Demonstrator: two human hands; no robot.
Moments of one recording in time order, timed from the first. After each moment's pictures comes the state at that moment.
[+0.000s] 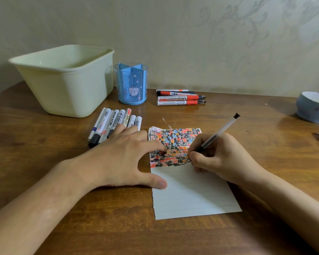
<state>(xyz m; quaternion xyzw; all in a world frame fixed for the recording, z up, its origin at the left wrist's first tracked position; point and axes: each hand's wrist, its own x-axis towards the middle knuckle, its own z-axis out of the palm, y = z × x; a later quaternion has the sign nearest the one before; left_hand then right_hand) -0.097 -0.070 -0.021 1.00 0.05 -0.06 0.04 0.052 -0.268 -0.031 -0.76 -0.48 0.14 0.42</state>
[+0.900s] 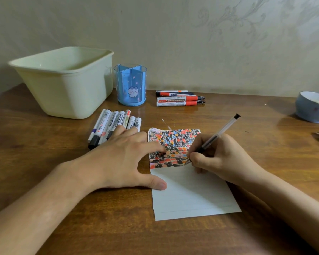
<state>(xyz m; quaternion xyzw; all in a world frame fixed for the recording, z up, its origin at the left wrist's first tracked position) -0.097 -0.066 -0.025 1.00 0.05 -0.04 0.04 0.054 -0.269 -0.032 -0.75 -0.48 0.15 0.42</state>
